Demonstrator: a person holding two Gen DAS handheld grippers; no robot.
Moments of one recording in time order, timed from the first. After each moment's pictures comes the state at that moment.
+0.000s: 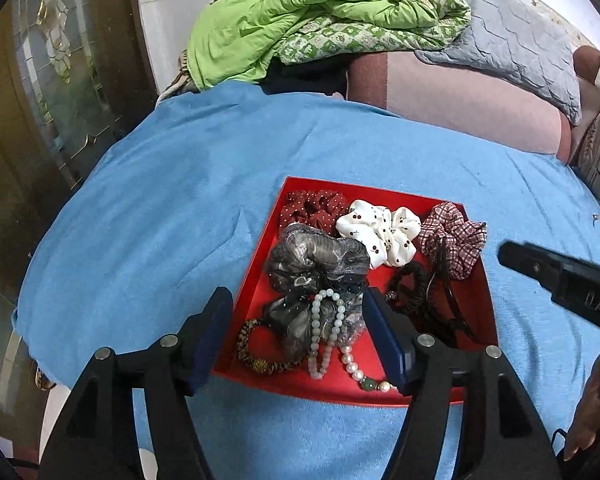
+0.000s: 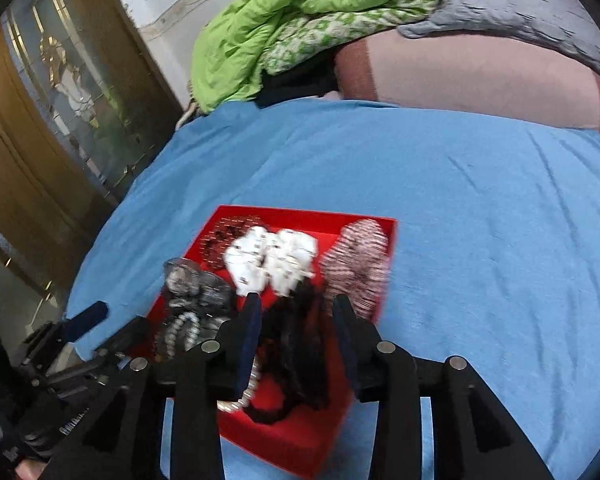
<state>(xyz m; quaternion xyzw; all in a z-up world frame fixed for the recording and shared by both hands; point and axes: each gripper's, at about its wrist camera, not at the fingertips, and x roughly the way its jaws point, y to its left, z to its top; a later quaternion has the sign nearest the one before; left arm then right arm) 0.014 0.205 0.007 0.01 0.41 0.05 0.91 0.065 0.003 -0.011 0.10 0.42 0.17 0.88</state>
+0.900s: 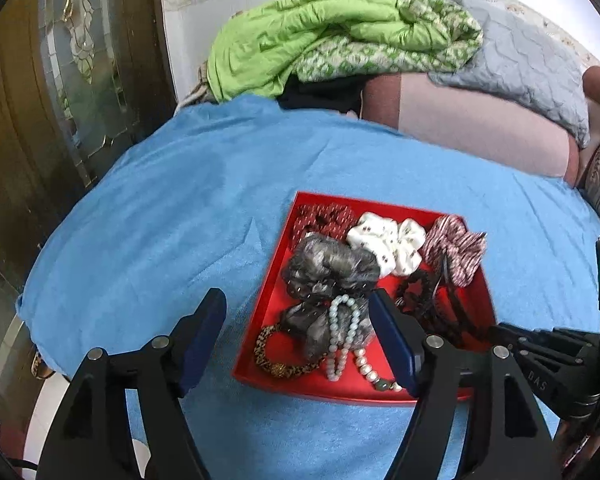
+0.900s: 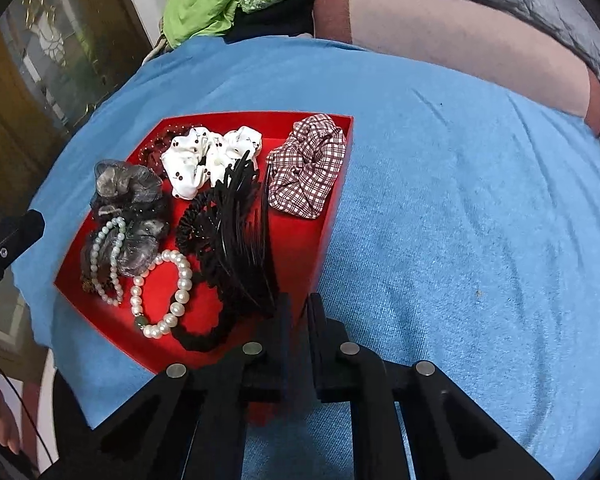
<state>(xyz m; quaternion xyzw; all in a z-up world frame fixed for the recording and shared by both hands) -0.006 0.205 0.014 -0.01 0.36 0.08 0.93 0.048 -0.001 -0.064 0.04 0.50 0.15 0.85</state>
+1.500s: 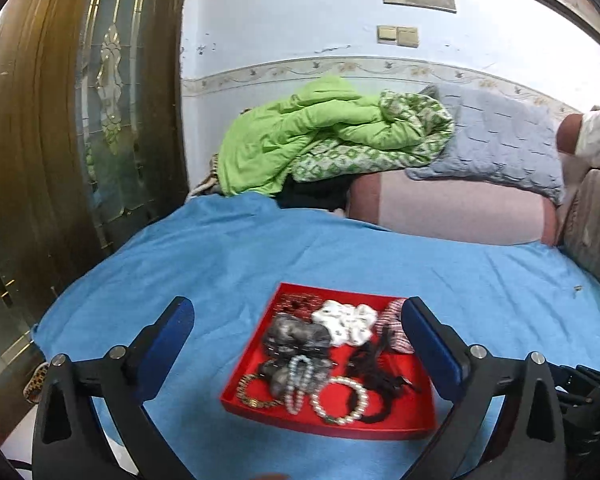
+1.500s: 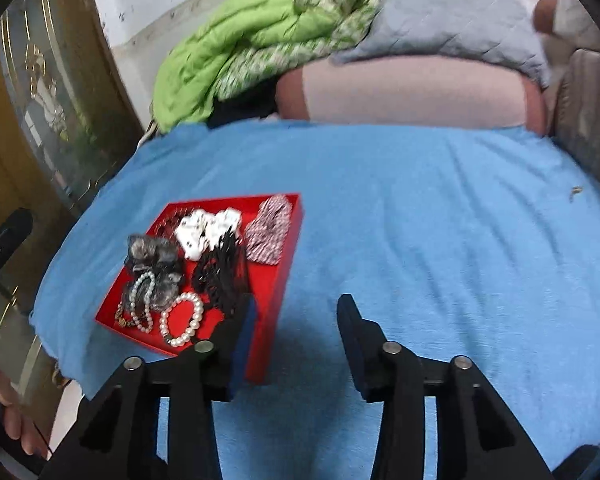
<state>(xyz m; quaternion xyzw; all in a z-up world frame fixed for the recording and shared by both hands) -0.072 0.157 0.080 0.00 0.21 0.08 0.97 -0.032 -0.054 0.003 0.09 0.37 0.09 0.92</state>
